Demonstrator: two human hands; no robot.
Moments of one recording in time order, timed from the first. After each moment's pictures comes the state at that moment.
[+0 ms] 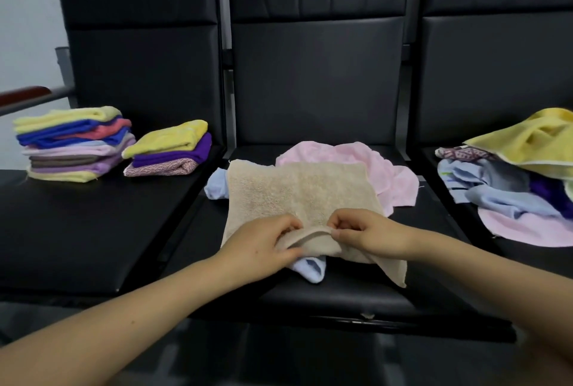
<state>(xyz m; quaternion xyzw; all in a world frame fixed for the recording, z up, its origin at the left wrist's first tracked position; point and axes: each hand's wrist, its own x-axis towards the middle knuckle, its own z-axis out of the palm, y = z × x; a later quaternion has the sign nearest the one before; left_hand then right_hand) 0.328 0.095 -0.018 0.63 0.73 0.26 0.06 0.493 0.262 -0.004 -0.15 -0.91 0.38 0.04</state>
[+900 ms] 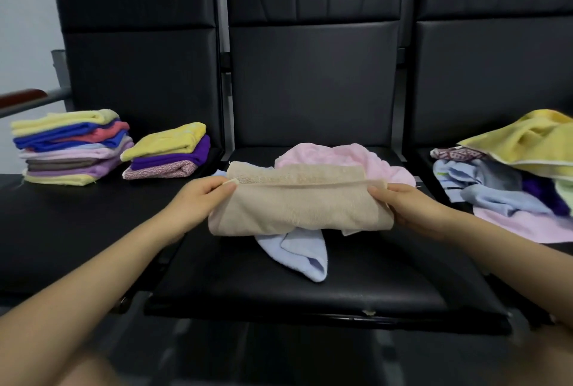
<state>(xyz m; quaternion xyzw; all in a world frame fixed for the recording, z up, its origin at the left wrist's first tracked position) 0.243 0.069 0.019 0.45 0.76 0.45 0.15 0.512 0.301 0.012 -0.31 -0.70 0.62 0.17</state>
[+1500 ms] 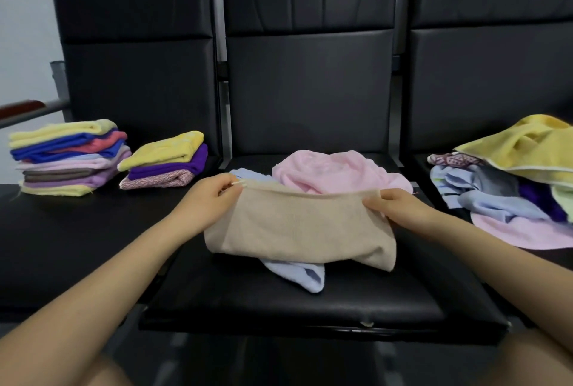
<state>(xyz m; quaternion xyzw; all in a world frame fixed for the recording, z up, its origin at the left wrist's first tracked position) 0.252 0.091 0.032 0.49 0.80 0.35 0.03 0.507 0.311 0.010 -0.38 -0.78 0.48 0.15</state>
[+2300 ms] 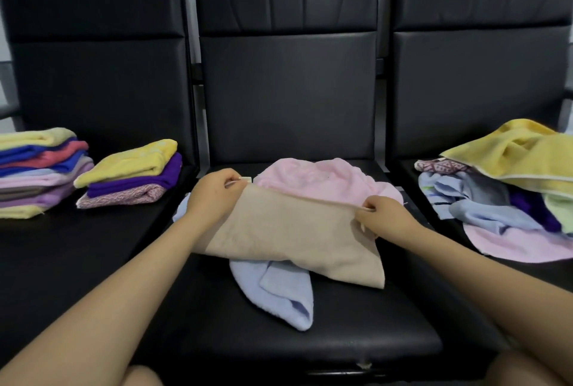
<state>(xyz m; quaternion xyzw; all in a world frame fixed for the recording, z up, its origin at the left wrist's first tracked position) 0.211 0.189 0.003 0.44 0.80 0.40 -0.01 0.485 0.346 -0.011 -0.46 -0.82 0.30 0.18</state>
